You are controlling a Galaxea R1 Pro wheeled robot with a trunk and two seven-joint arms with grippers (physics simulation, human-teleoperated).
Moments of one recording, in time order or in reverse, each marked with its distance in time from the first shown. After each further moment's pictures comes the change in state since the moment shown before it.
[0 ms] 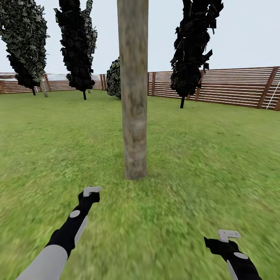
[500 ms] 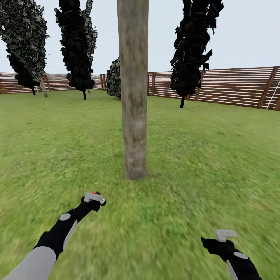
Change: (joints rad) left arm -0.001 0.091 -0.006 0.060 -0.064 0.002 -0.418; right arm 0.000 -0.004 0.008 0.000 -0.005 0.002 0.070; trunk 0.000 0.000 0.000
